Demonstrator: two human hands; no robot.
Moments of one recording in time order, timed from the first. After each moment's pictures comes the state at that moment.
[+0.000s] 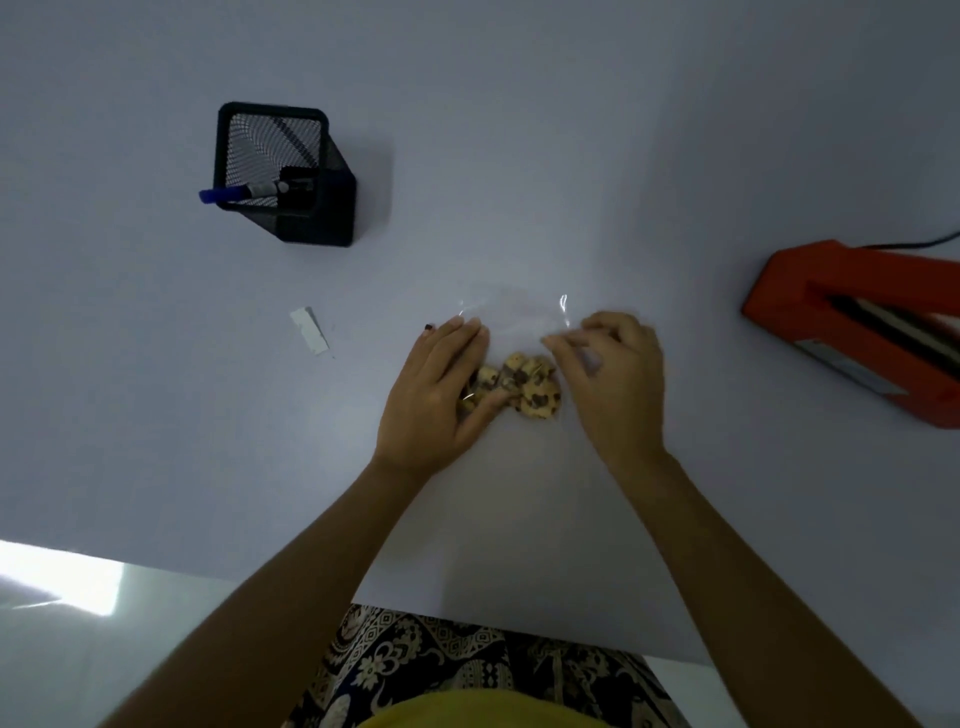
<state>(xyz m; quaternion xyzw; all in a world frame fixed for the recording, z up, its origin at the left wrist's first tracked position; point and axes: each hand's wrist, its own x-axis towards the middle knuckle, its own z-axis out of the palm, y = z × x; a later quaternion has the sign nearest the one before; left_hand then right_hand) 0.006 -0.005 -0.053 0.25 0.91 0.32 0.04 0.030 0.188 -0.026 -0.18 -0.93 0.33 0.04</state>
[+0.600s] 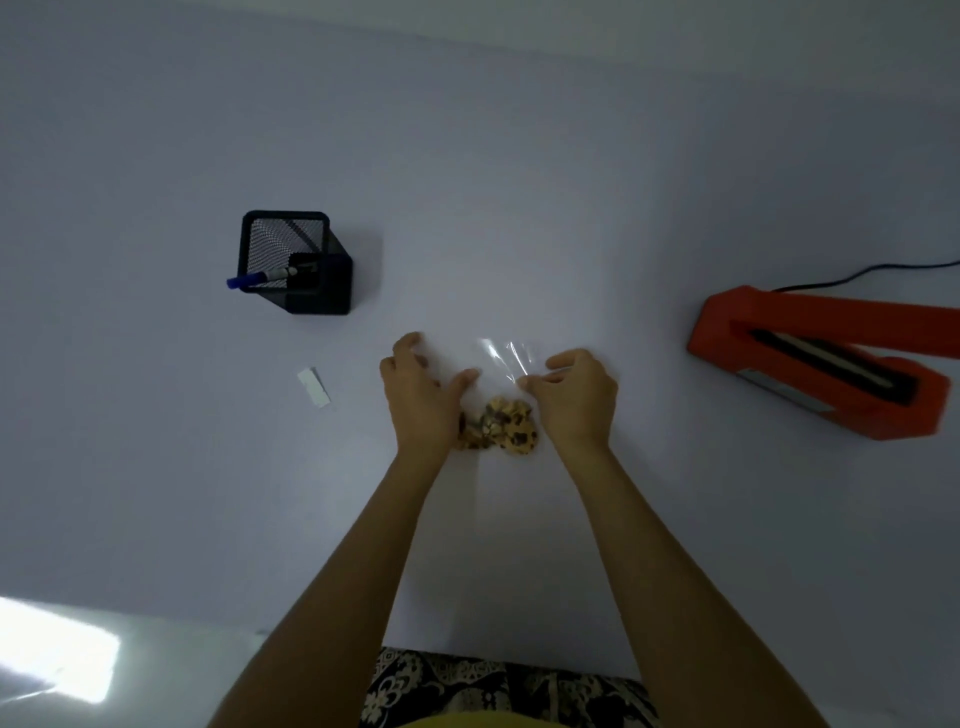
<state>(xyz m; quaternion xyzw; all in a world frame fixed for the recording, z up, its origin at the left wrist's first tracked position) -0.032 0.036 -0.009 -0.16 0.87 0.44 0.14 0.002 0.175 -0.011 -0.42 -0.80 0.43 -0.07</state>
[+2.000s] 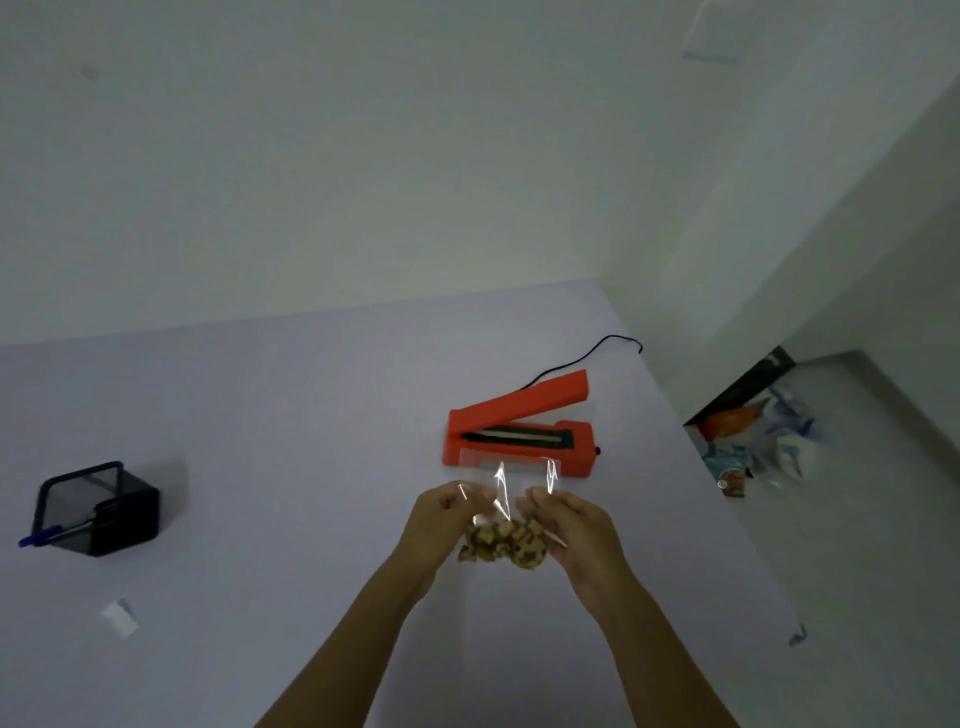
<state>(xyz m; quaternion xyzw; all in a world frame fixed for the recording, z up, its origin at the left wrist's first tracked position) 0.062 0.215 0.104 0.07 0.68 0.58 0.44 0.180 0.340 0.121 -0.46 -0.49 0.73 0.09</state>
